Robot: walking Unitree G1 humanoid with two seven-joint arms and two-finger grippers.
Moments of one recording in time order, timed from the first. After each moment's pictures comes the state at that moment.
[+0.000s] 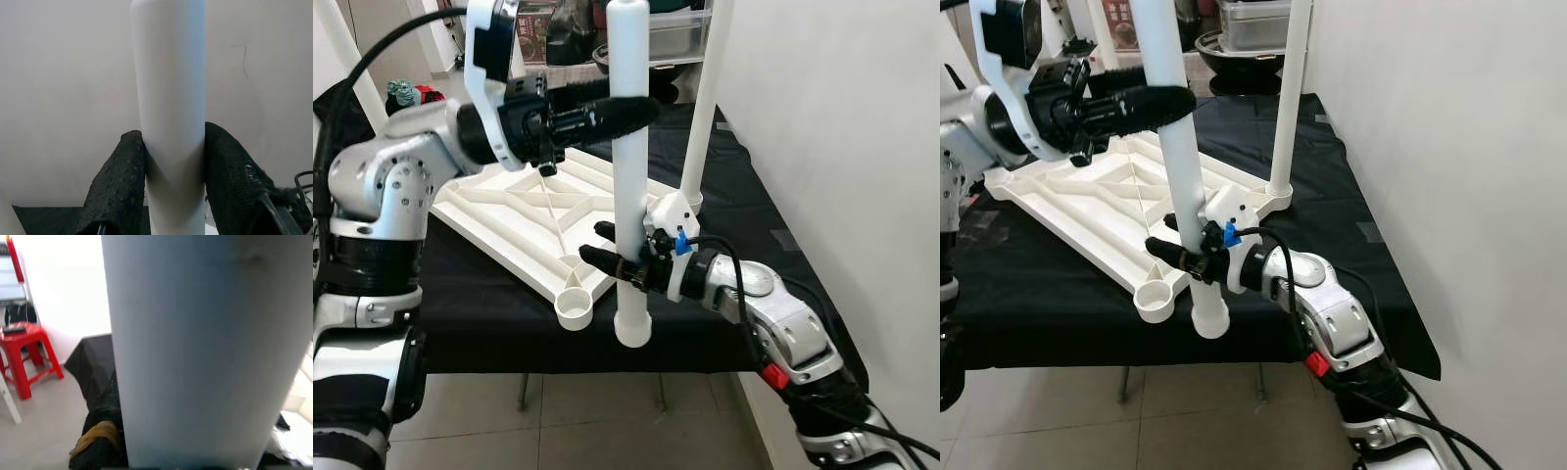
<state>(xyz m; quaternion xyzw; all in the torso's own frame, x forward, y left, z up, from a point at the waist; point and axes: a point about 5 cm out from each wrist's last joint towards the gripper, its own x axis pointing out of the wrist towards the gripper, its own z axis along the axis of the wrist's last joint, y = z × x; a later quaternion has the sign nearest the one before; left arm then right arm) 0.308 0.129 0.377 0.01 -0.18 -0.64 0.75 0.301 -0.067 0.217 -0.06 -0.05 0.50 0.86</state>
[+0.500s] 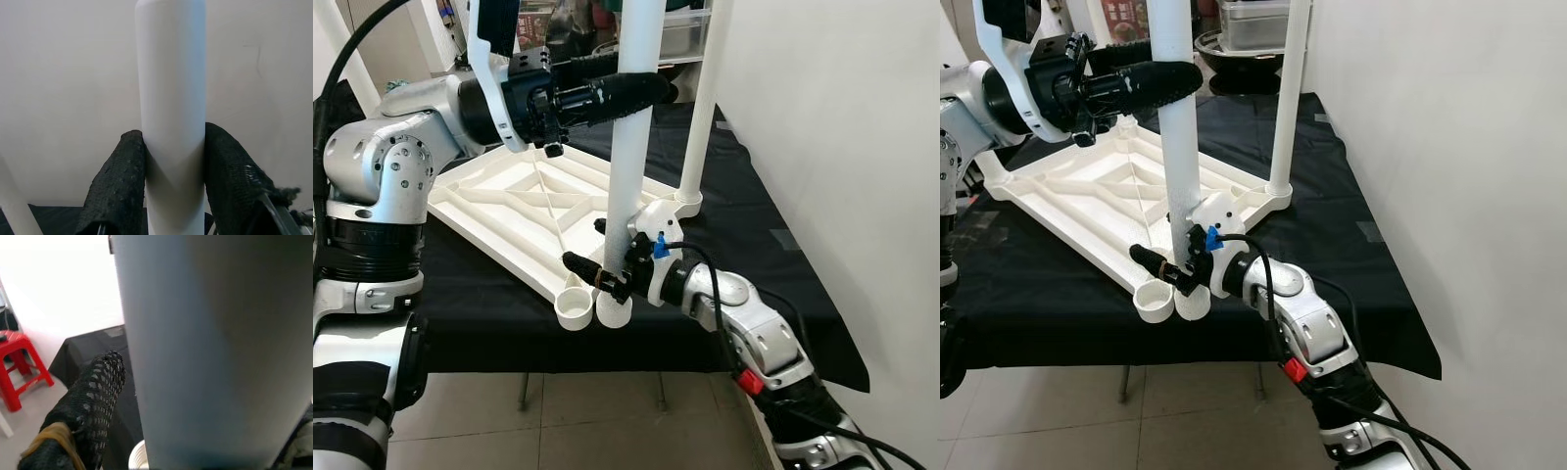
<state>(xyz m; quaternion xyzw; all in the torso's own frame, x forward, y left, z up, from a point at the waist) 0.309 0.127 0.386 0.02 -0.19 -0.63 0.76 0.307 -0.053 0.198 -0.02 -0.02 0.46 0.89</state>
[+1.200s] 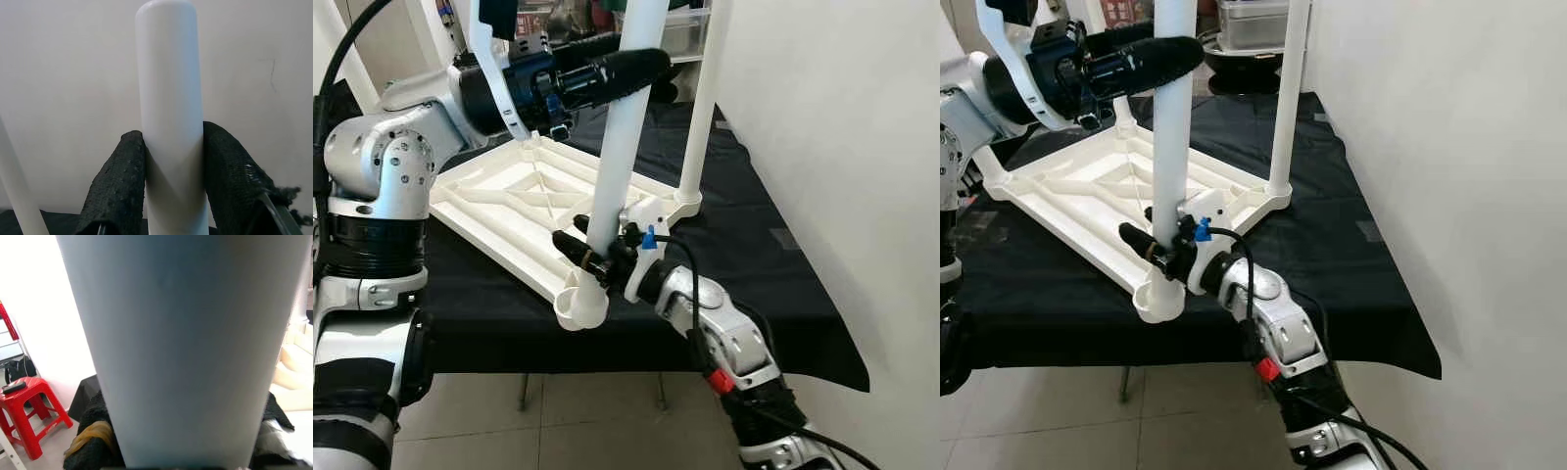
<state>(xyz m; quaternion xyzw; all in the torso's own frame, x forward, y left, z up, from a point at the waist) 0.308 0.127 0.393 0.01 -0.21 -0.62 0.76 0.308 -0.031 0.198 0.08 -0.05 0.45 0.89</state>
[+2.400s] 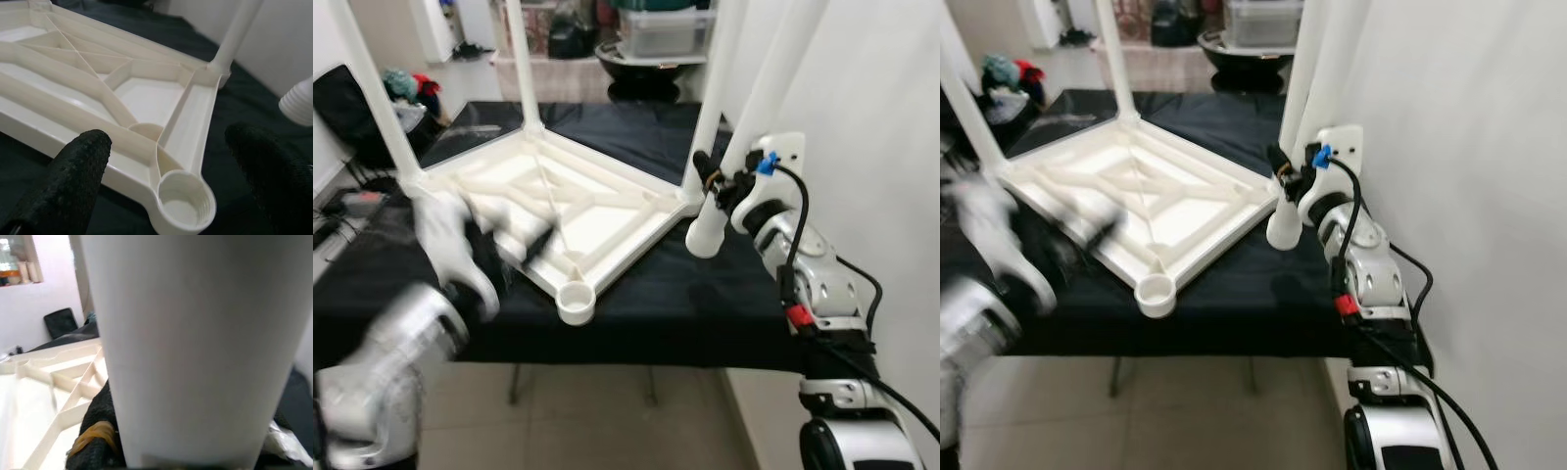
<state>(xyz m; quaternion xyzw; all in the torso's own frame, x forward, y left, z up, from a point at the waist) 0.261 0.171 0.188 -0.08 0.02 -0.17 0.98 0.358 -0.155 0.244 0.01 -0.10 0.16 0.98</state>
